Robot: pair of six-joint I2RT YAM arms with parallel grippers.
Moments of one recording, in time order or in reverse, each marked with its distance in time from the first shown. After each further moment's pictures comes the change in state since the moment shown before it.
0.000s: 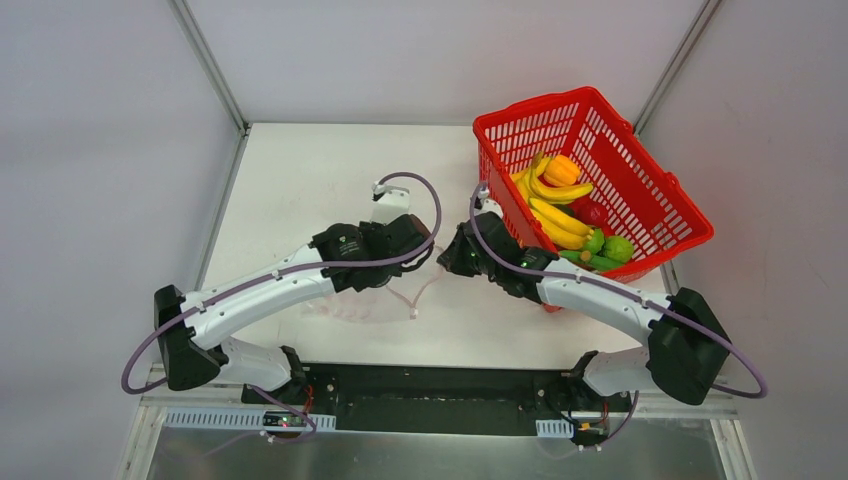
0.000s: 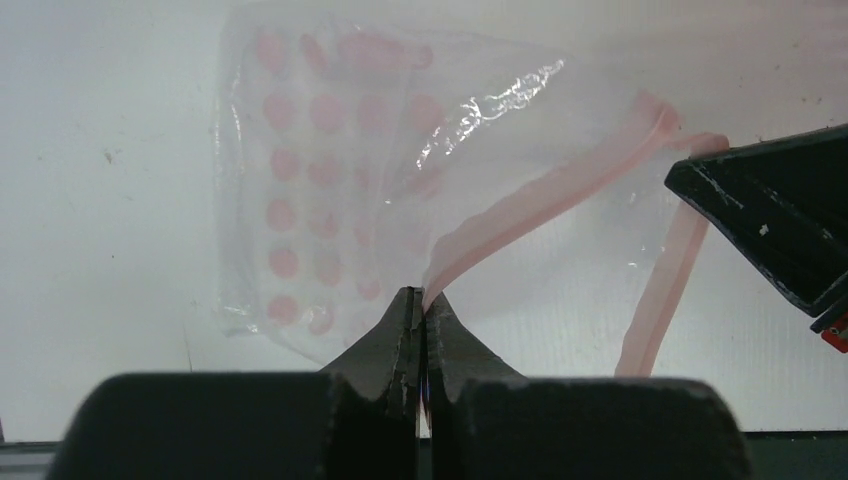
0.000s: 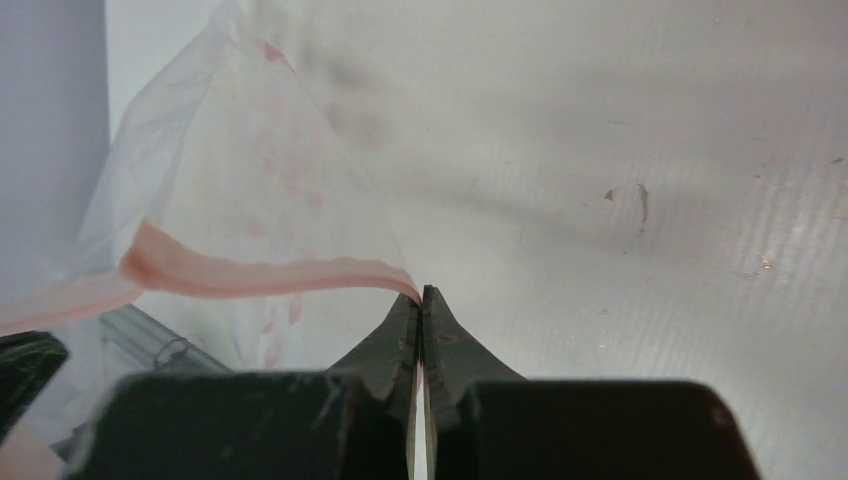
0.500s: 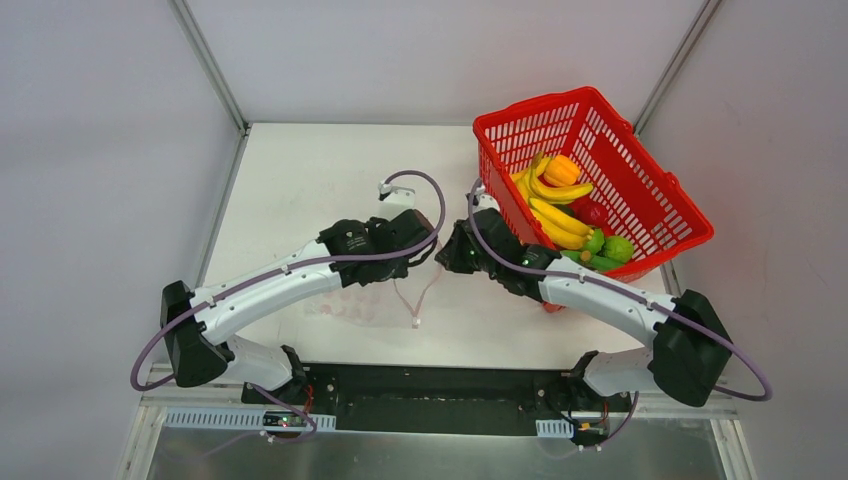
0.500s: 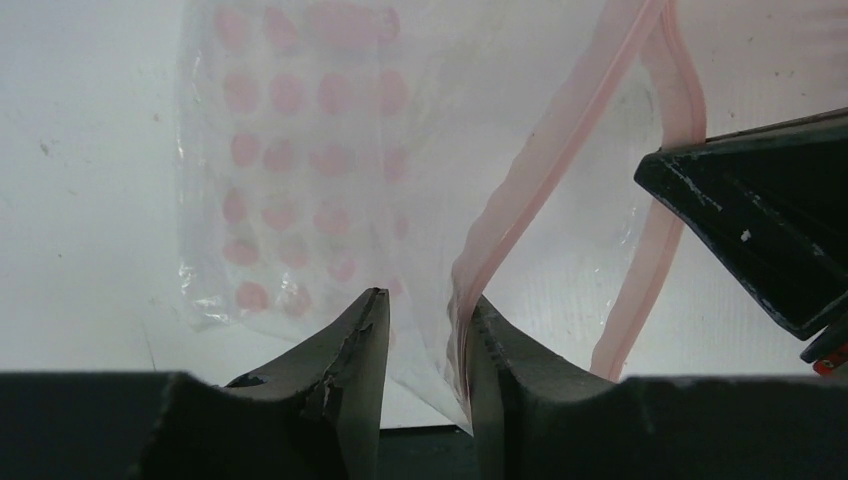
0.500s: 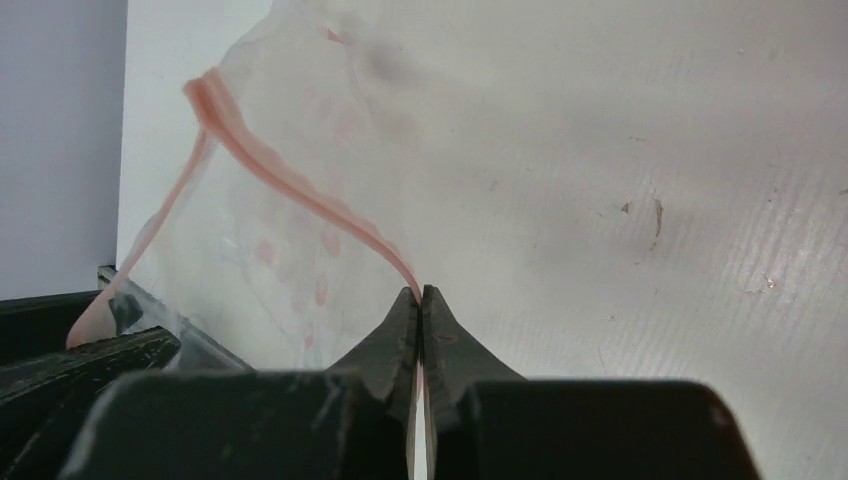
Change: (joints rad) left arm 0.026 0.028 0.013 0.014 0.071 -0.008; right arm -0.002 0.005 0.066 -0.085 -0.019 -0.101
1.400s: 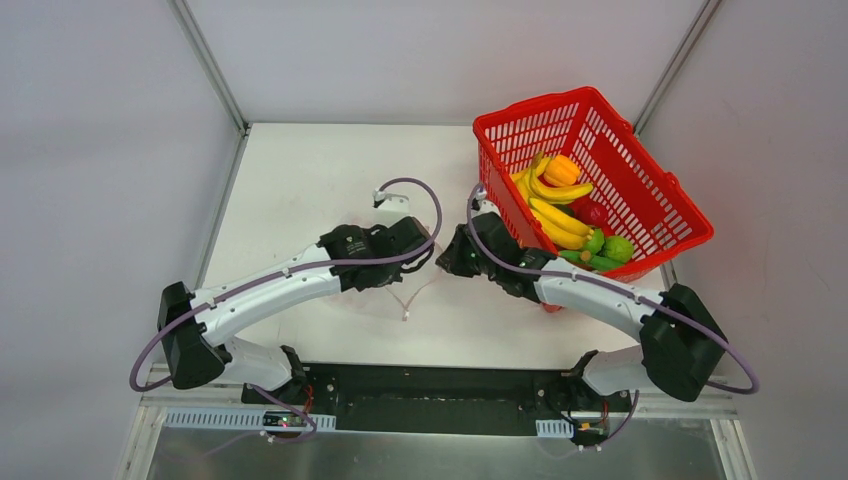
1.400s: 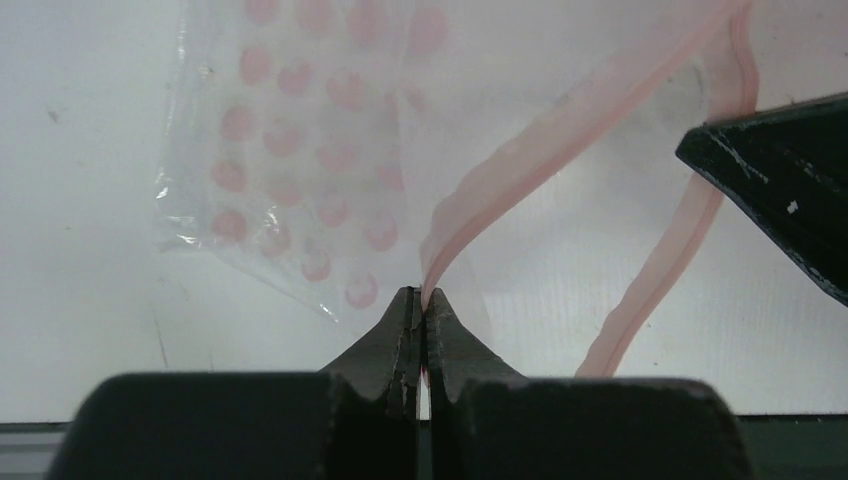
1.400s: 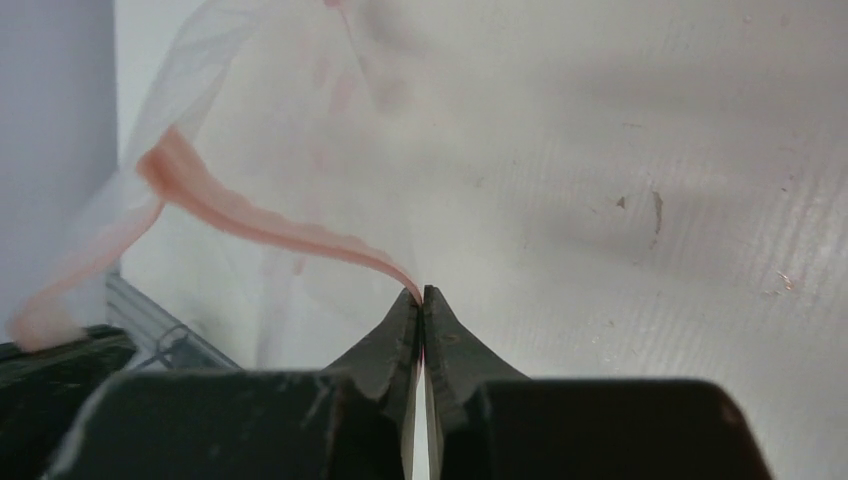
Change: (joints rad) left arm 0.001 -0.015 -0.078 0.014 0.019 -0.033; right arm -0.029 0.006 -0.105 0.162 -0.041 0.074
